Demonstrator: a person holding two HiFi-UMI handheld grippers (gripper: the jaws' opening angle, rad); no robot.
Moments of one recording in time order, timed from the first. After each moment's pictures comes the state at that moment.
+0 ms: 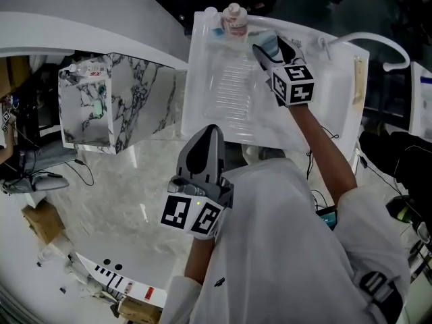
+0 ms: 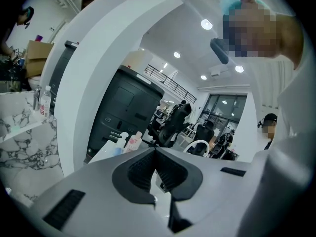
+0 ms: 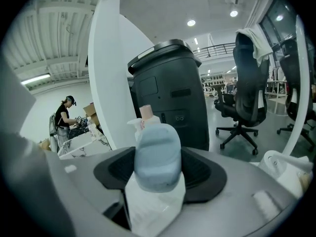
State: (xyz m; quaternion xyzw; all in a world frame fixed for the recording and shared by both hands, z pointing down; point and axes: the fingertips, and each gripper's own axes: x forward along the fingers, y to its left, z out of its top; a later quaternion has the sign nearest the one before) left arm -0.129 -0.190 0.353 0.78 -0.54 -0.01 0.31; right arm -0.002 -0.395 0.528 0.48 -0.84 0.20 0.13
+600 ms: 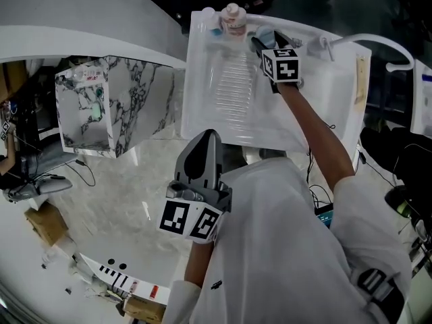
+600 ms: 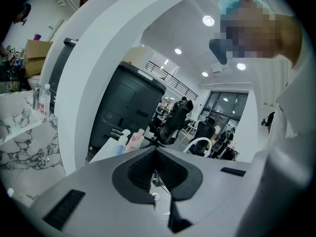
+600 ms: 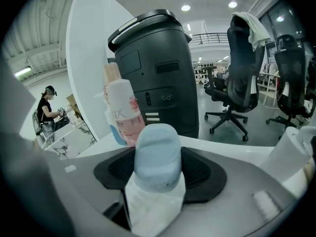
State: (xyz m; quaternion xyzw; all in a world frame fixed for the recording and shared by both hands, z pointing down) left arm -0.133 -0.199 0.361 0.78 -0.54 0.01 0.33; right arm 0.011 -0.442 0.616 0.52 -0.79 0.25 0.21
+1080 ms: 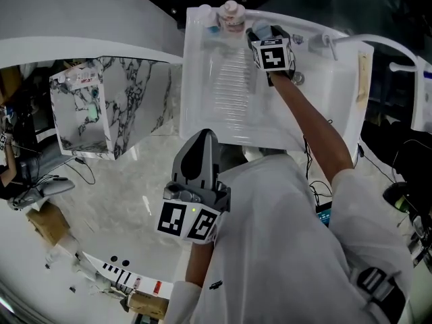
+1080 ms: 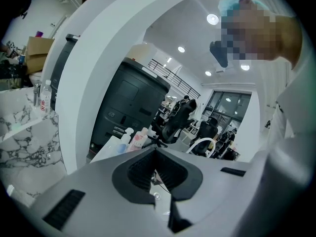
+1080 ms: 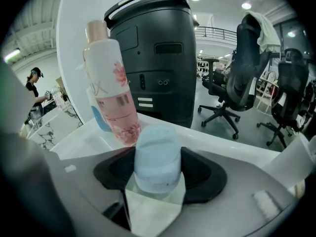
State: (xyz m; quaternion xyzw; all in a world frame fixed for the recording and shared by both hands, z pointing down) left arm -0.140 -0.215 0.374 0.77 -0.54 0.01 0.34; right arm 0.008 -0.462 0.658 0.54 -0.75 0.25 0.29
